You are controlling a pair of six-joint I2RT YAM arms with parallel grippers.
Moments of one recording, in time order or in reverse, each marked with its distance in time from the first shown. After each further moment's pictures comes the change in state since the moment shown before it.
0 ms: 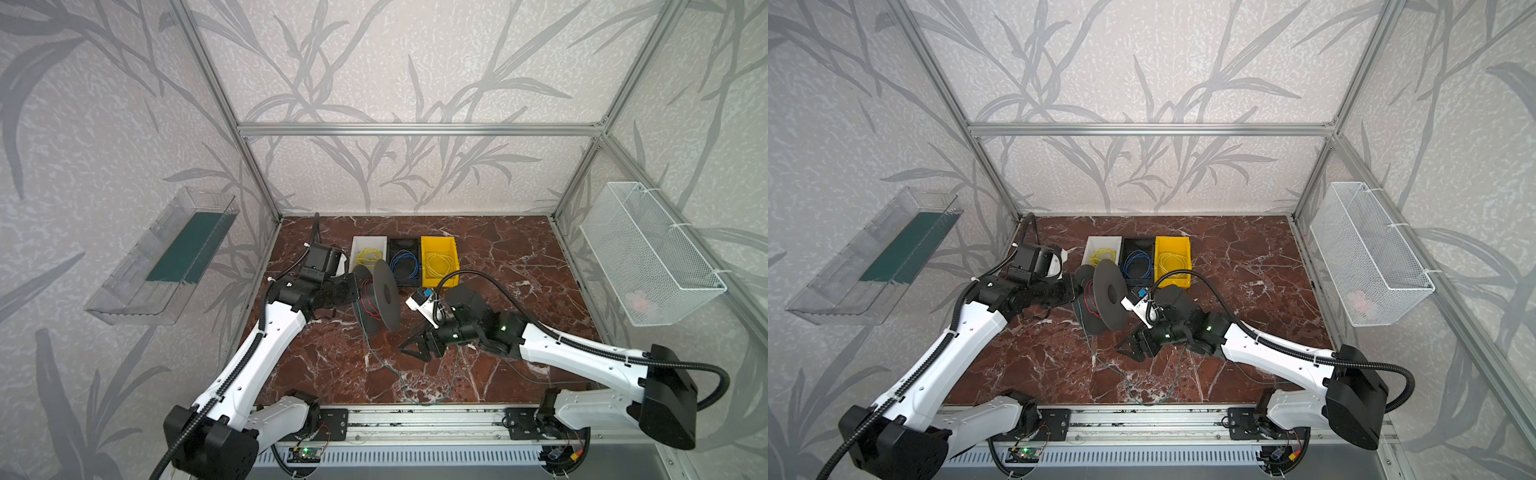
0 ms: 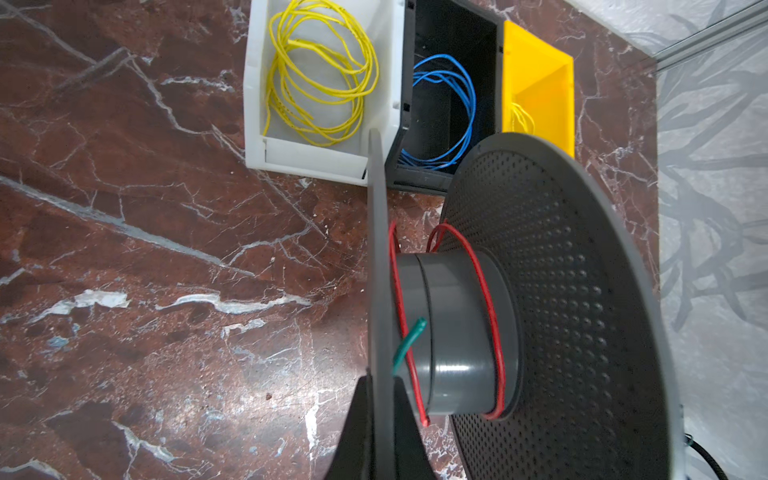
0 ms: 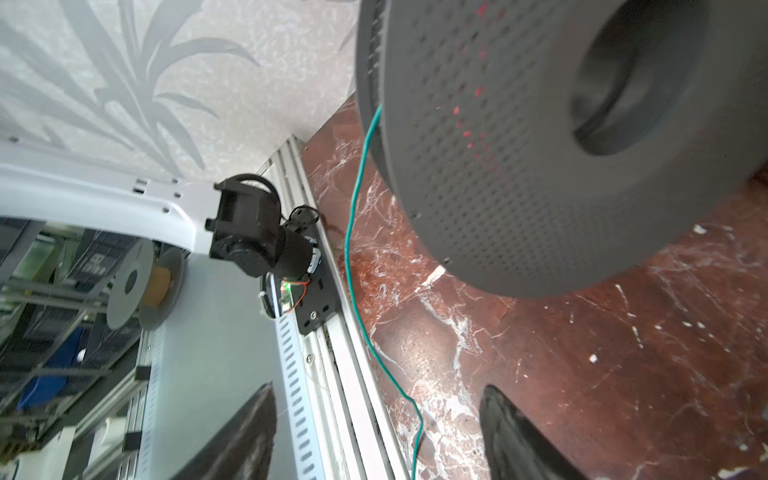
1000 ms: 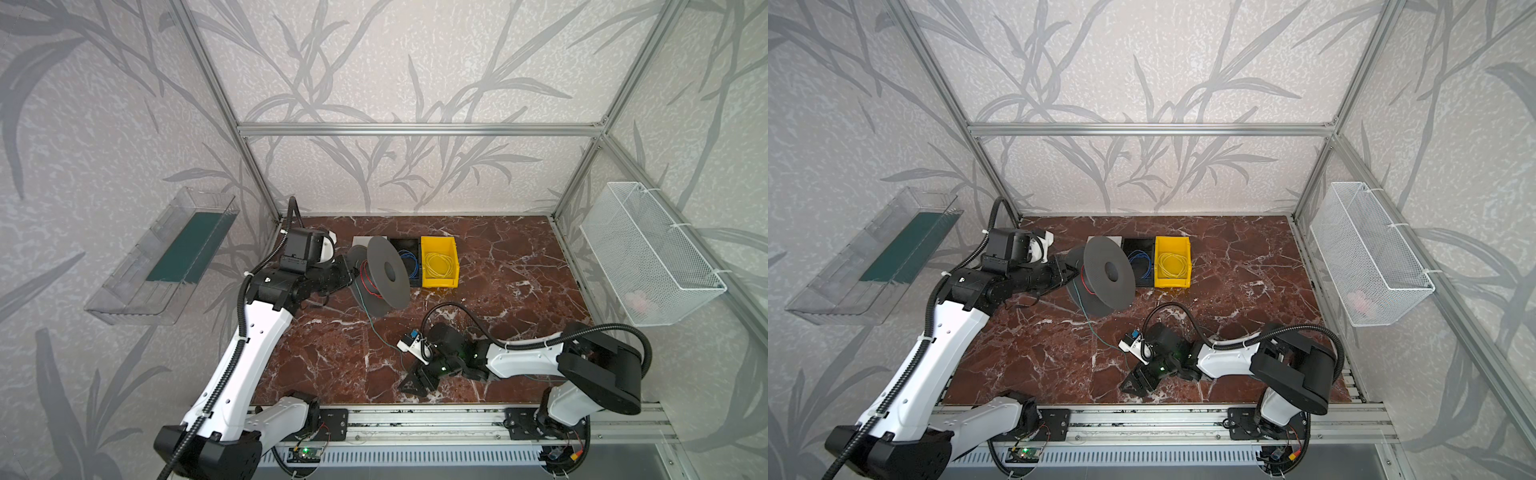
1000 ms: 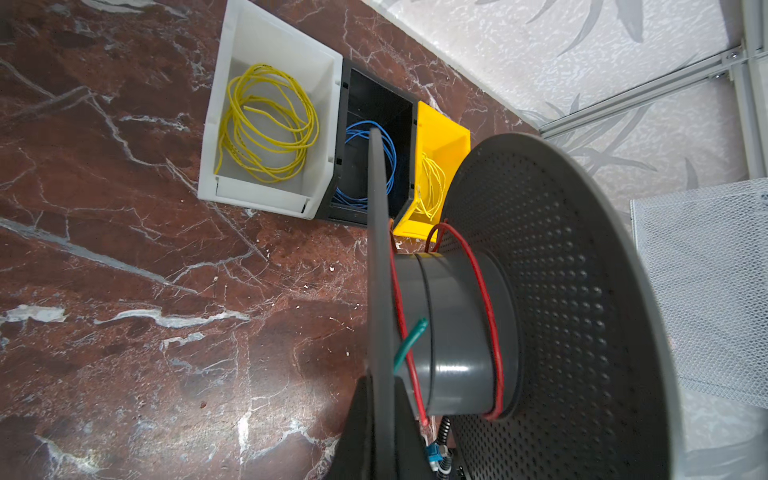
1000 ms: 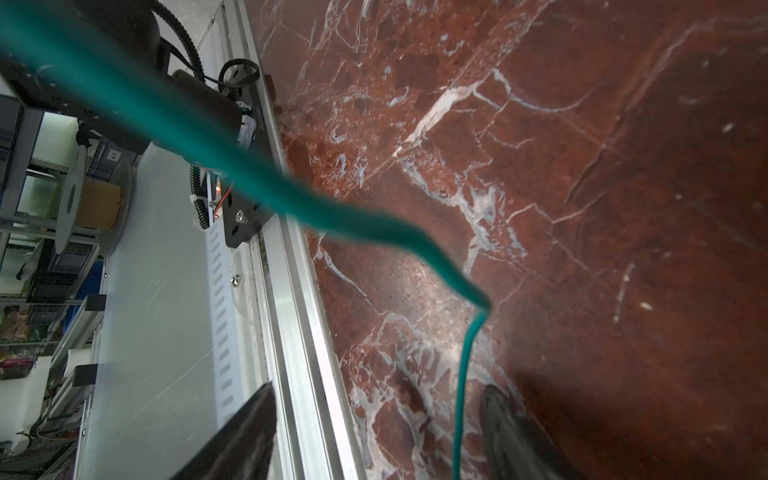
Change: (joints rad) left arm 0.077 -0.014 0.180 -0.050 0.127 -0.117; right arm 0.111 0.311 -0.274 0.436 -0.008 0.050
